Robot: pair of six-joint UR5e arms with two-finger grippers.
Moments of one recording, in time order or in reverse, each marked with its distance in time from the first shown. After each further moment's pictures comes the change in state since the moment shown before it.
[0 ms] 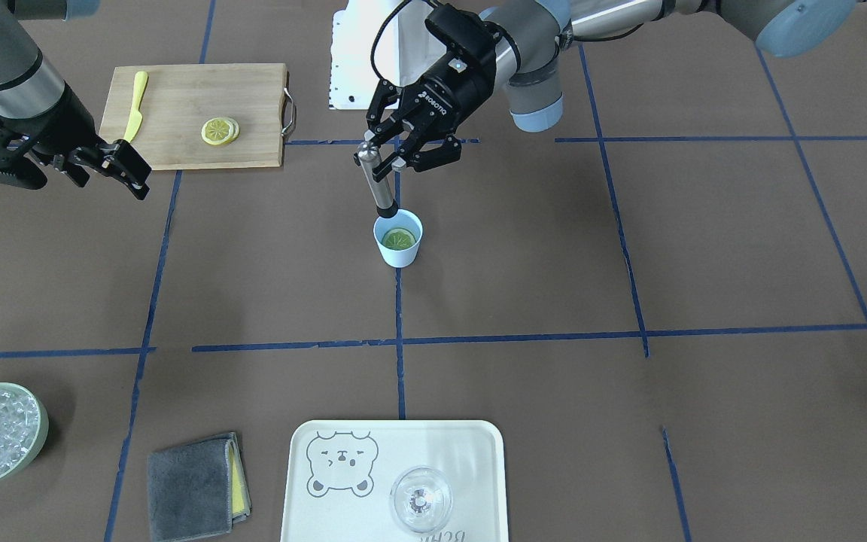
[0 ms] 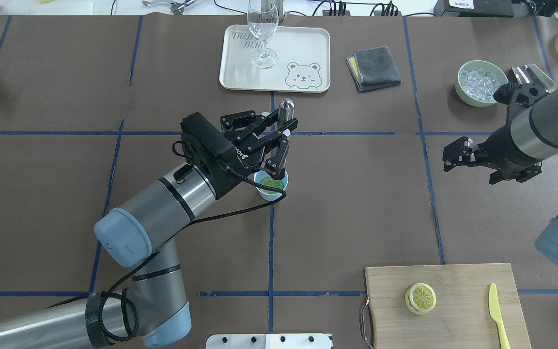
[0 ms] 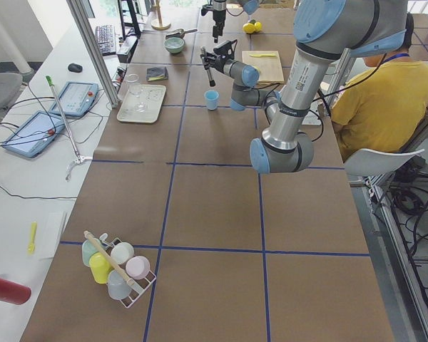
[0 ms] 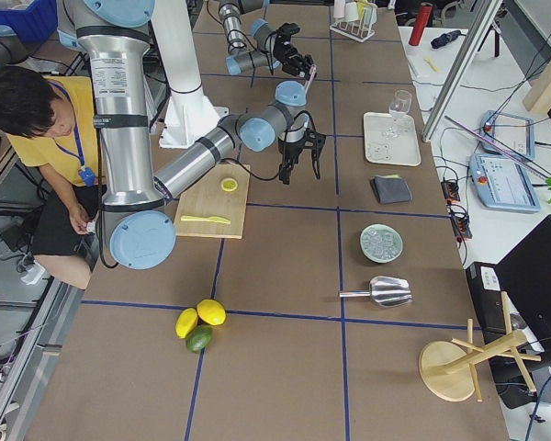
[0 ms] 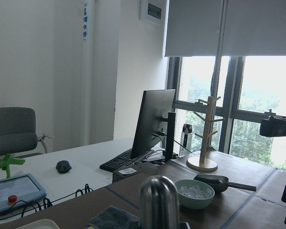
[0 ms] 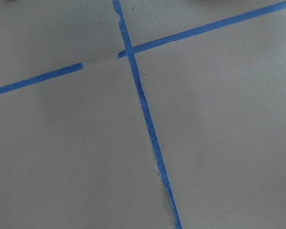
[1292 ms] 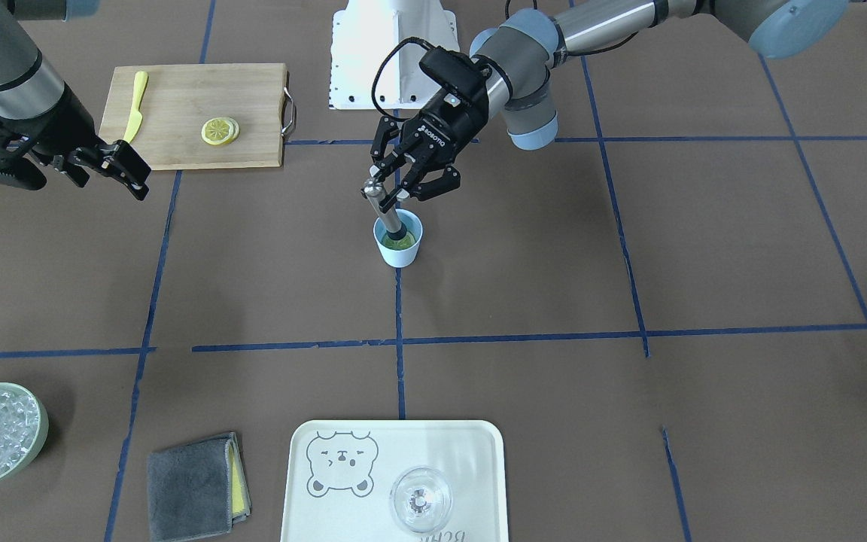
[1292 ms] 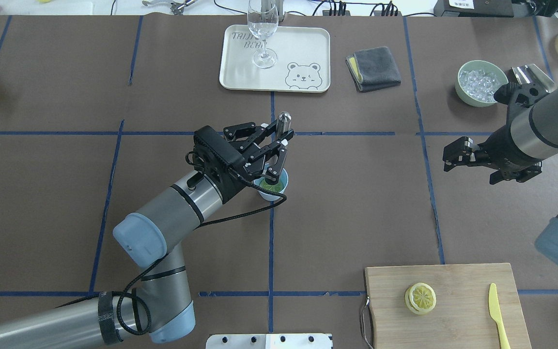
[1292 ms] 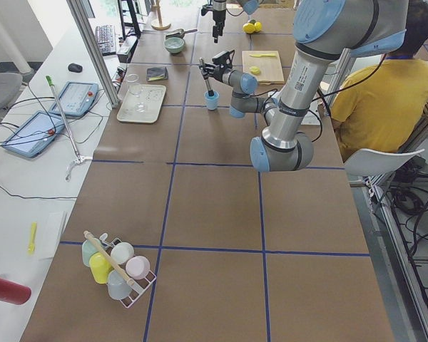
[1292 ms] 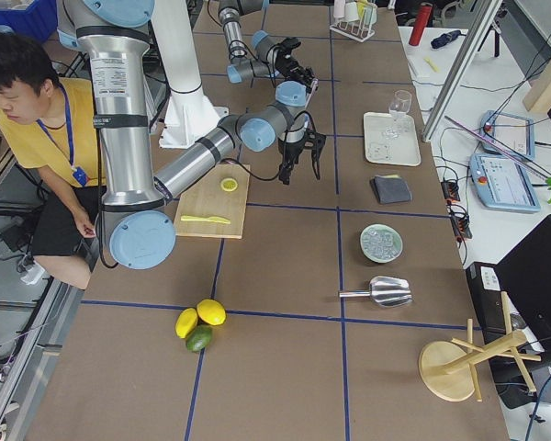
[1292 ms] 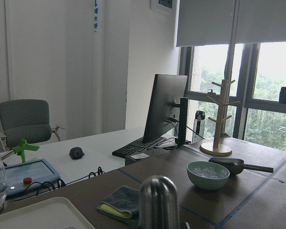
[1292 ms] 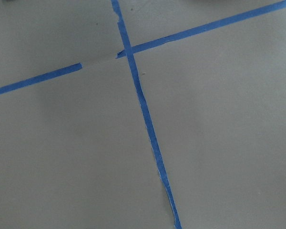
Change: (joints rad) left arm 0.007 -0.015 0.118 -0.029 0.015 0.006; right arm 0.001 0.000 -0.002 0.000 0.000 0.002
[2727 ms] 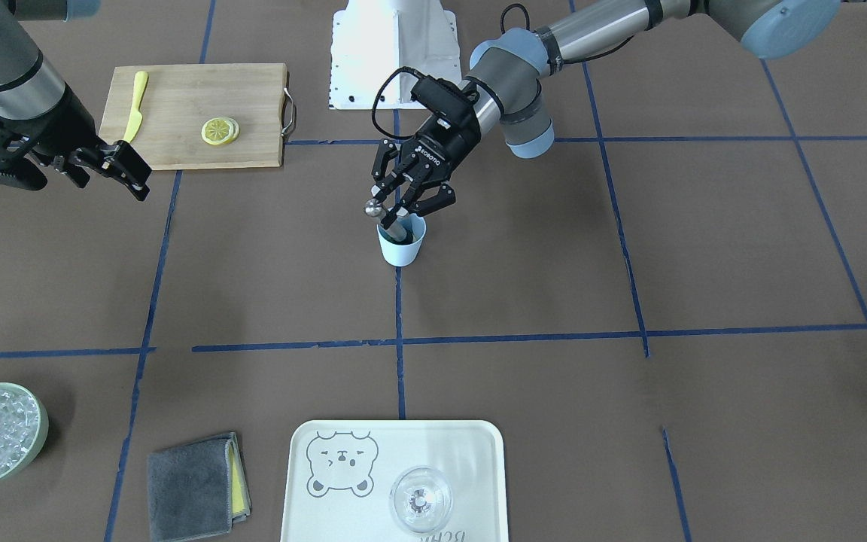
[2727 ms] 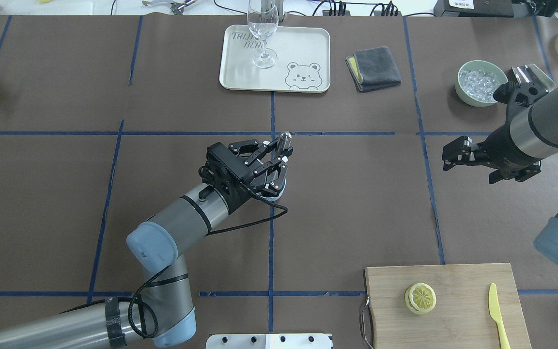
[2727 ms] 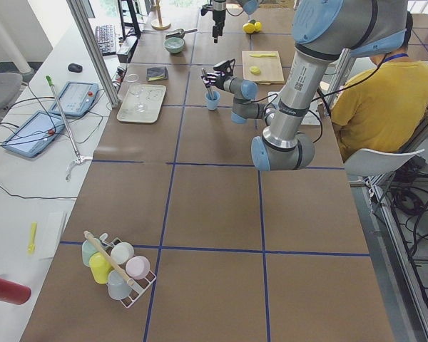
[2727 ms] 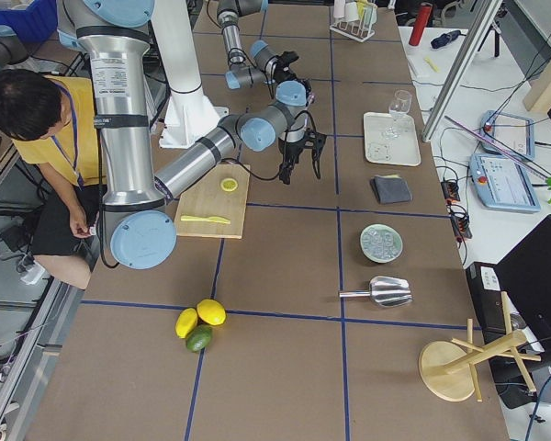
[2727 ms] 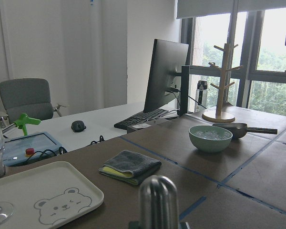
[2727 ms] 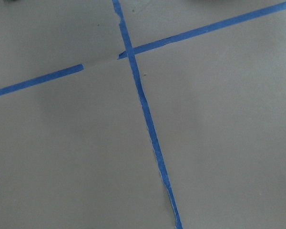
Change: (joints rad) left arm 0.026 -0.006 0.073 0.002 -0.001 0.003; right arm 0.000 0.005 -0.002 0.000 -0.002 0.000
